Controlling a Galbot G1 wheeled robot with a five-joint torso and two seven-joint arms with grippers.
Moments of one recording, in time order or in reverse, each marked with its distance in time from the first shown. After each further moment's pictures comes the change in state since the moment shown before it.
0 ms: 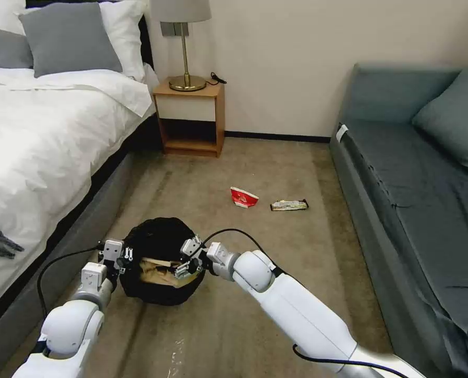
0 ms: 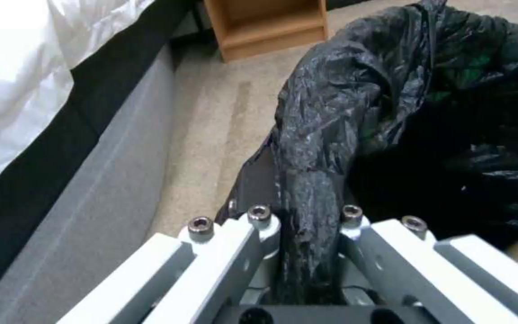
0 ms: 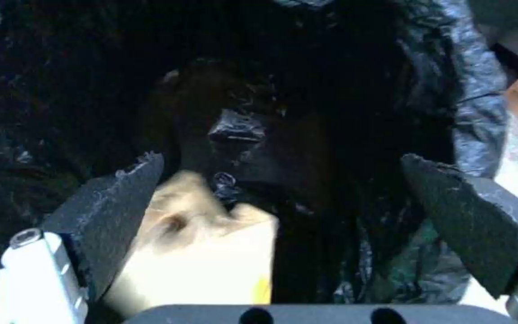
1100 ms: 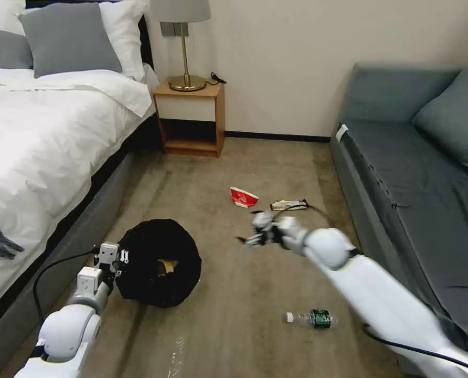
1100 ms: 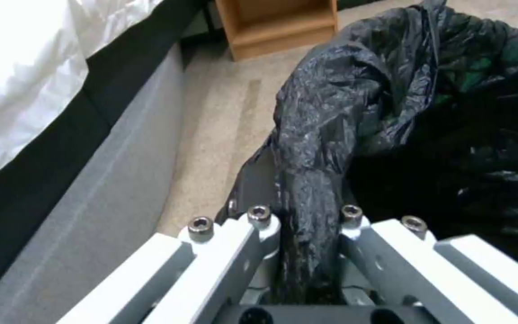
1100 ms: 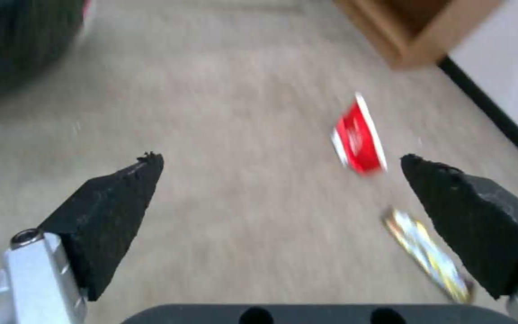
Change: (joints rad) left arm 0.024 -0.034 -0.023 0.032 0.027 -0.068 0.005; right arm -0.141 -0.482 0.310 0.220 0.088 -0.026 -0.019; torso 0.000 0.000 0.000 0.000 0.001
